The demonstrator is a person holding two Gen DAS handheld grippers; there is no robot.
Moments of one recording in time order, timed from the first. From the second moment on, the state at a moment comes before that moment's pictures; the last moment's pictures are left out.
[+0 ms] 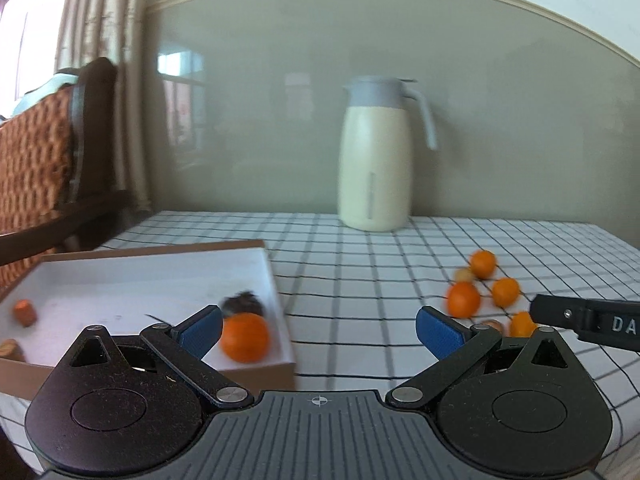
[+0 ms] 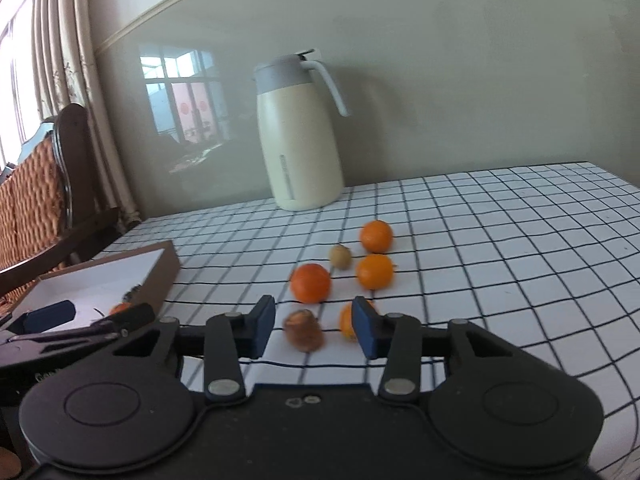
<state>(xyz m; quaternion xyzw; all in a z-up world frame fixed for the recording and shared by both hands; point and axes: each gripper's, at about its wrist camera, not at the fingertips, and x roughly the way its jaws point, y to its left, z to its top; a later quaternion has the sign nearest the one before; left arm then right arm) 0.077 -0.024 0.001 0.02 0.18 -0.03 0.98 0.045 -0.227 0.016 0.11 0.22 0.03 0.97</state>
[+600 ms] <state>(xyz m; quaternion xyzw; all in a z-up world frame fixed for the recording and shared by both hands) 0.093 -0.096 -0.023 0.04 0.22 -0.11 0.97 0.054 -0.258 0.003 0.13 0.25 0.02 0.96</state>
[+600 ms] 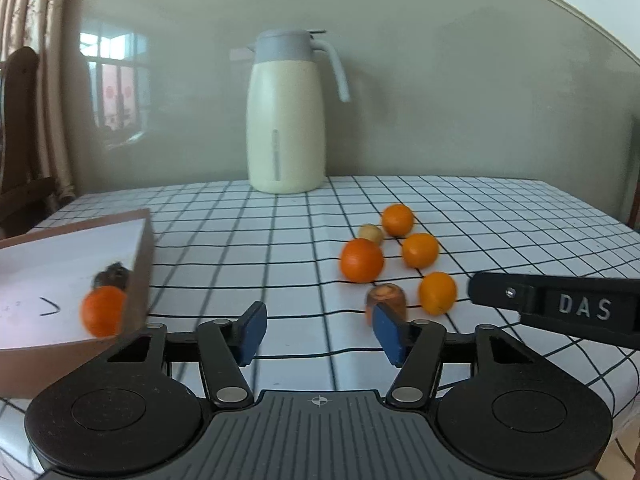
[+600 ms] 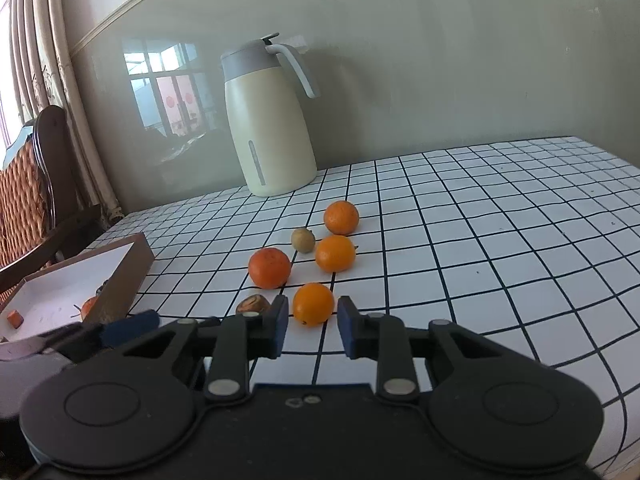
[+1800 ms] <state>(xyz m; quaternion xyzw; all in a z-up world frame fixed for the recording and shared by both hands) 0.128 -0.102 -0.040 0.02 0.24 -0.09 0.97 0.095 -0.255 -0.013 0.16 0.28 0.01 0.95</state>
